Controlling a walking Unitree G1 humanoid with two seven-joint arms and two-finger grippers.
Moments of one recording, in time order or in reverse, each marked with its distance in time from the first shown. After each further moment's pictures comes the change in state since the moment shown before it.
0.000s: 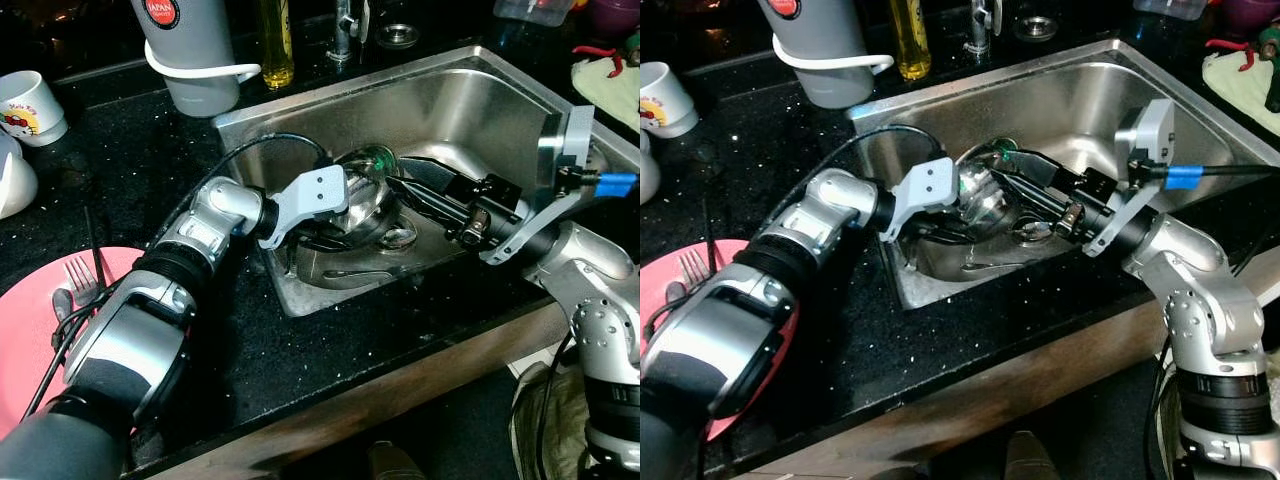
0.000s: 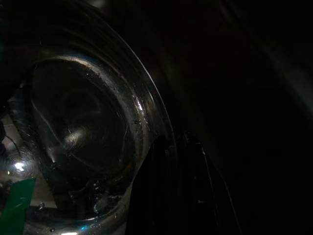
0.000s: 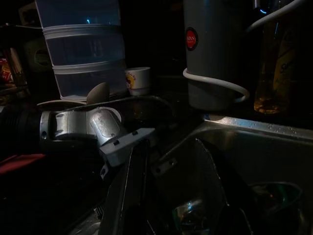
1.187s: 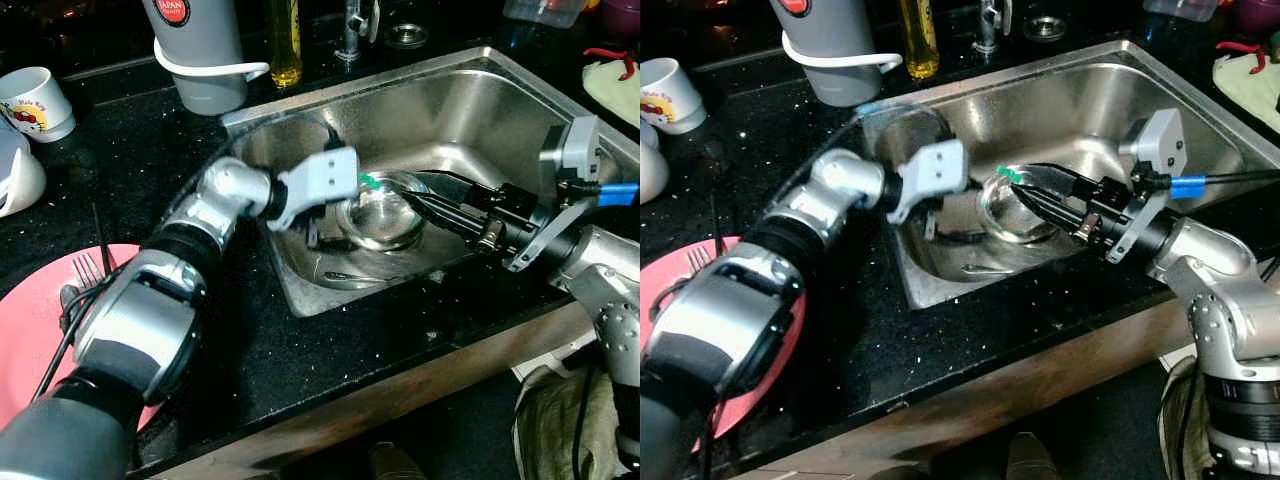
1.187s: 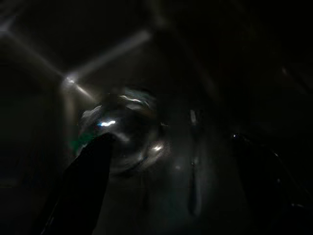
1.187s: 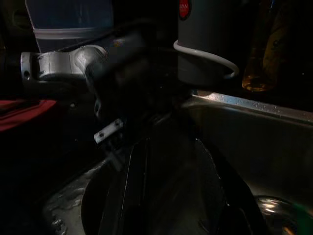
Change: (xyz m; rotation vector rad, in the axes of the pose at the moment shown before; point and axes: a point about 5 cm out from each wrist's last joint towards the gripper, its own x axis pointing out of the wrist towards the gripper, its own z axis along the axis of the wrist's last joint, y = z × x) left arm -0.017 0.027 0.039 0.152 -0.095 0.143; right arm -0.017 -0.009 -0.002 -0.072 0.113 -0.038
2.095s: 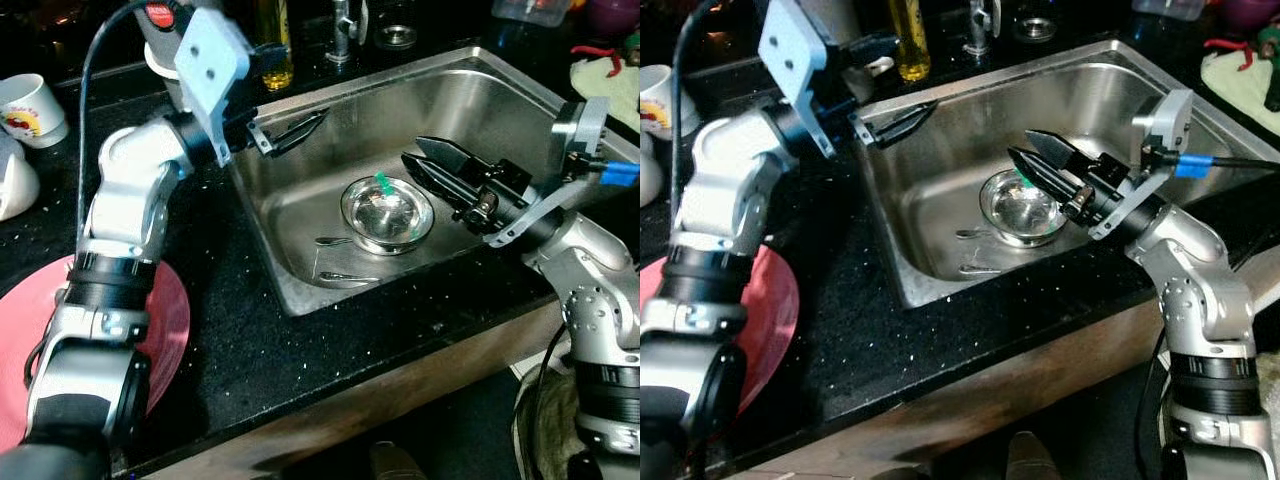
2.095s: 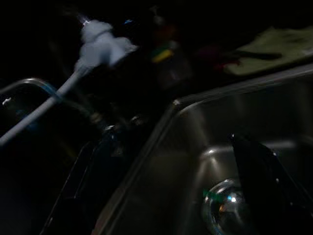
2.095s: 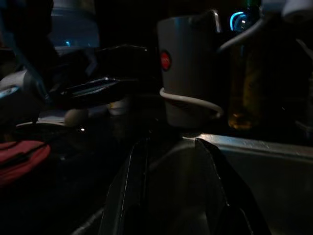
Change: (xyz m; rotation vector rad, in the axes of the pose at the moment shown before) left arm -0.088 -0.001 0.042 -0.044 -0.319 0.726; right arm 0.023 -0.010 0.002 0.068 -0.195 -0.054
